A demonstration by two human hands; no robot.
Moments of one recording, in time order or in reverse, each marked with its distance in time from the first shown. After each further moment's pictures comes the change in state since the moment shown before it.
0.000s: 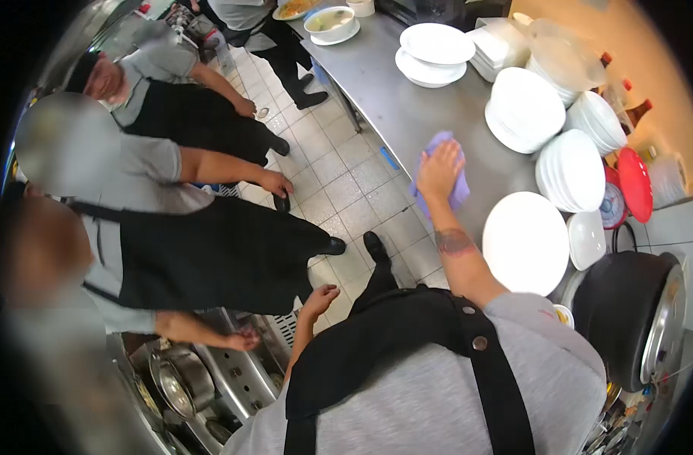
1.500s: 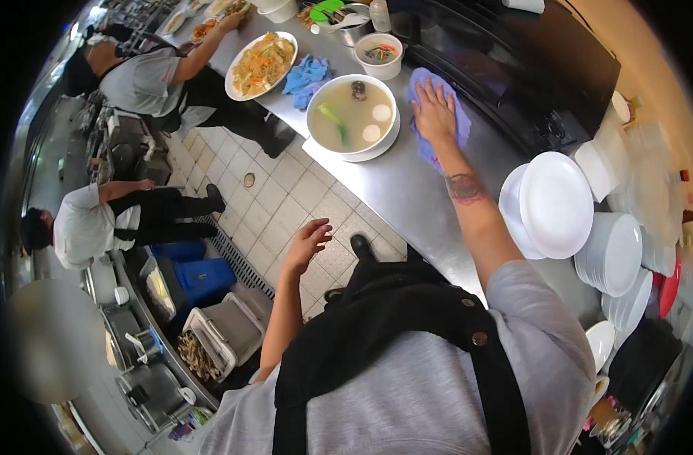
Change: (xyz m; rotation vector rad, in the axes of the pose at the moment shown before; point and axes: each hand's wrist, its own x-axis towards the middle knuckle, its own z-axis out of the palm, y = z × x) left_hand 0.422 0.501 -0.404 -0.067 -0.233 0.236; right_hand 0.513 -0.222 0.282 -0.013 0.023 -0.128
